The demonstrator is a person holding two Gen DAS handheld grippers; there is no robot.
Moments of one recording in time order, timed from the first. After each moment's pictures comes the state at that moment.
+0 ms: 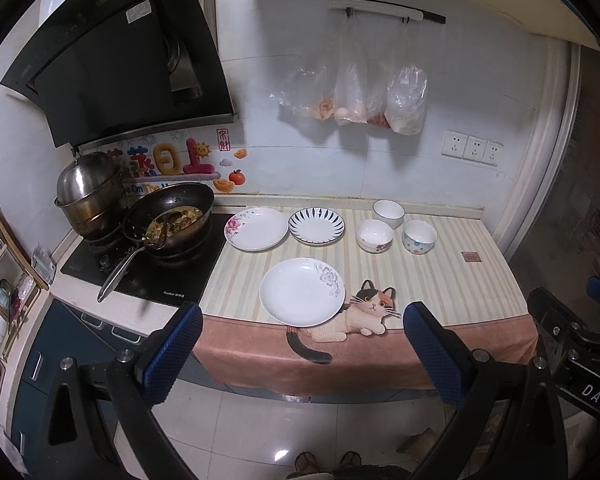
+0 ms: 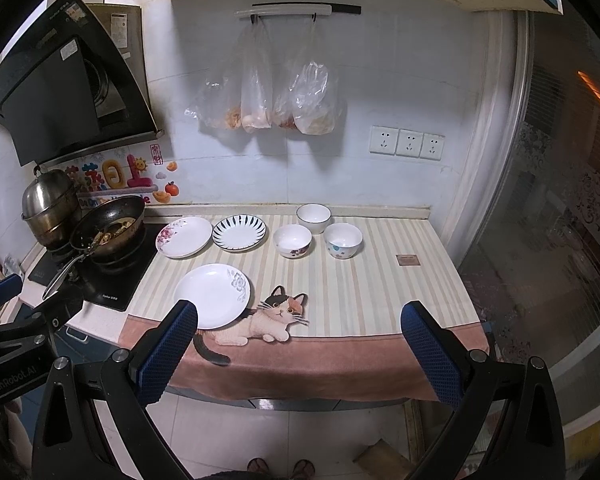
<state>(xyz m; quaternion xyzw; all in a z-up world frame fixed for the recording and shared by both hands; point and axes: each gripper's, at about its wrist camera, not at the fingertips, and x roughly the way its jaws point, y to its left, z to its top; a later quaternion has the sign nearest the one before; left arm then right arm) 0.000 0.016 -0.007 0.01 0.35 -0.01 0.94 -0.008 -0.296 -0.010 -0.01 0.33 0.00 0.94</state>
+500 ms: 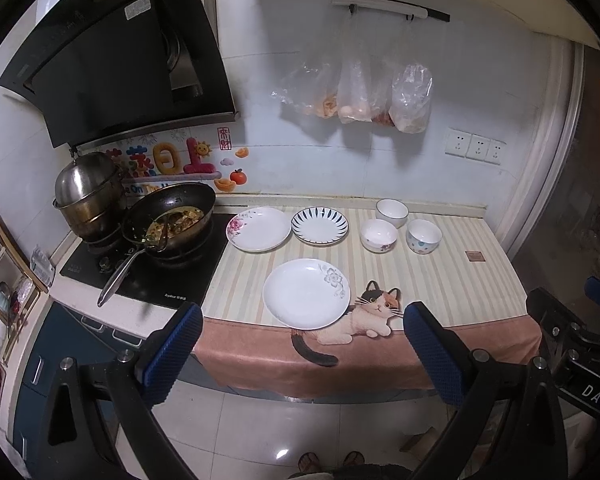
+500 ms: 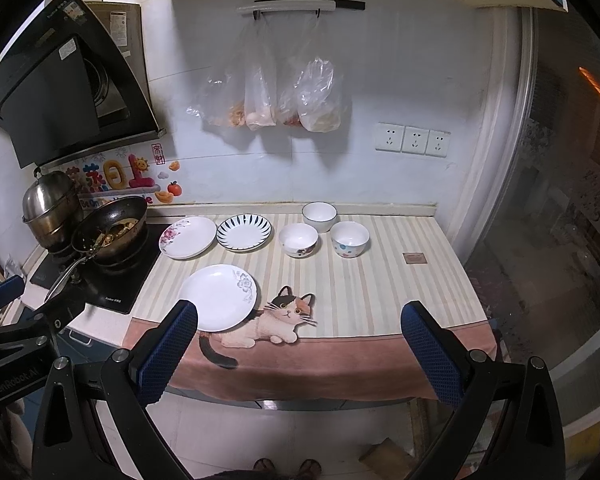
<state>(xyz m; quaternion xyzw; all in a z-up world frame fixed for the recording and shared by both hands) 0.005 0.018 -0.014 0.01 0.35 -0.01 0.94 -0.003 -0.289 -0.015 0.00 0.34 0.00 0.94</state>
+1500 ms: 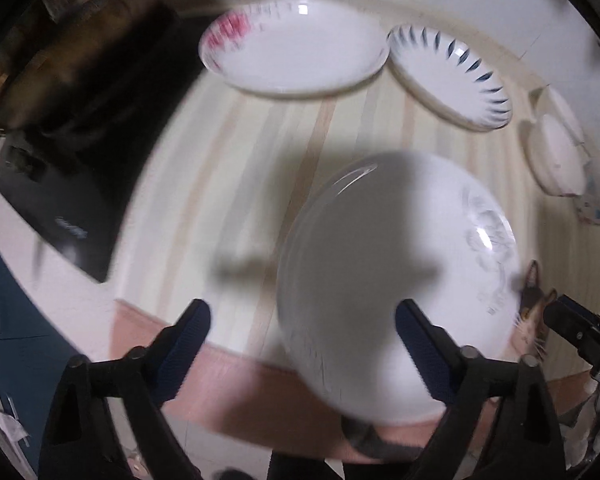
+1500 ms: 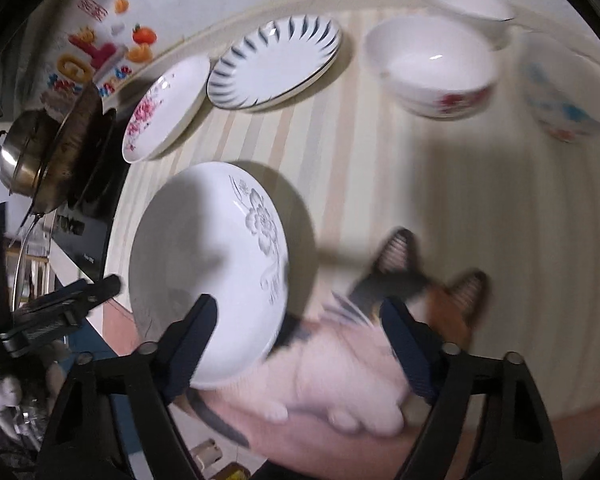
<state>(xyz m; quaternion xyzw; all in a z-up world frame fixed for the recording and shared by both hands) 0.328 0.093 -0.345 -0.07 0.64 0.06 0.76 0.397 -0.244 -0.388 0.09 0.63 0.18 0.75</state>
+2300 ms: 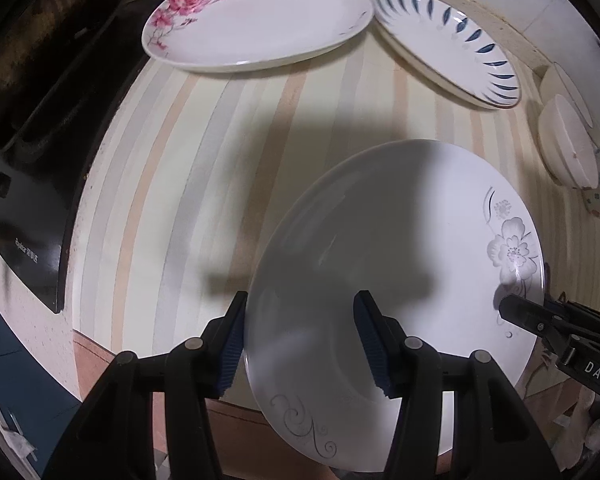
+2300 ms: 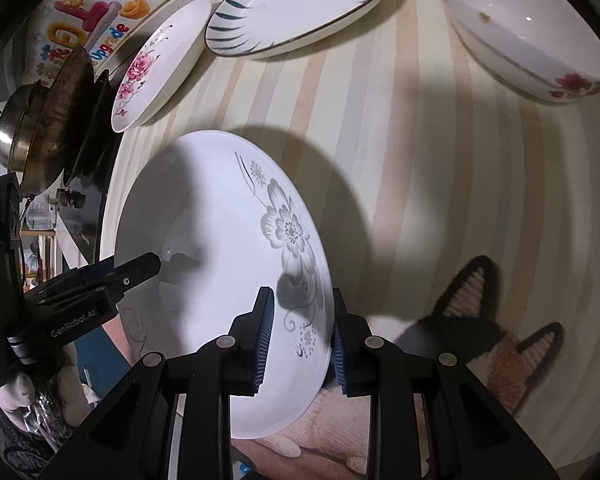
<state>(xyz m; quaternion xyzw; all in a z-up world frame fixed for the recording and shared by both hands) 0.340 0.079 -0.359 -0.07 0.66 0.03 0.74 0.430 -0.199 -0.436 0.09 0.68 0.22 0.69</state>
